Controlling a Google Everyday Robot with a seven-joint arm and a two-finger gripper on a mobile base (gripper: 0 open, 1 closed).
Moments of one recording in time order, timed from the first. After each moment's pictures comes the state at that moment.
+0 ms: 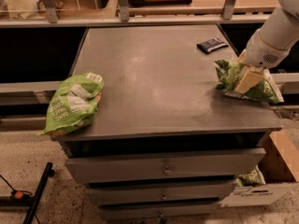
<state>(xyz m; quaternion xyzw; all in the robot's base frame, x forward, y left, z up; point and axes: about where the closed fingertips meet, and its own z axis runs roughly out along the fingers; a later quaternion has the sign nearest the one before) 0.599 -0.277 0.843 -0.63 0.76 0.01 0.14</state>
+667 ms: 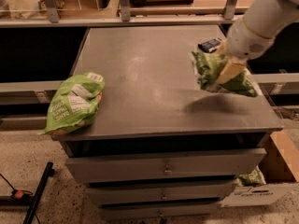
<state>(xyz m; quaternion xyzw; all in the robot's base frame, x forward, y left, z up) 0.580 -0.203 0.888 -0.70 0.69 0.03 0.18</state>
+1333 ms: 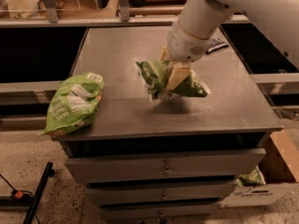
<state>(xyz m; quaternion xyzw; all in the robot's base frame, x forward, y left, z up) 0.560 -0.059 0.886 -0.79 0.58 0.07 0.16</state>
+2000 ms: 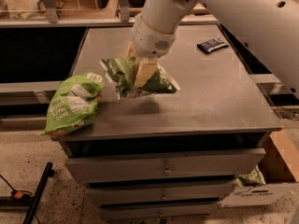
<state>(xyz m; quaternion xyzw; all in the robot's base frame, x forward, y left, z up) 0.554 0.029 0.899 -0.82 0.53 0.10 0.18</state>
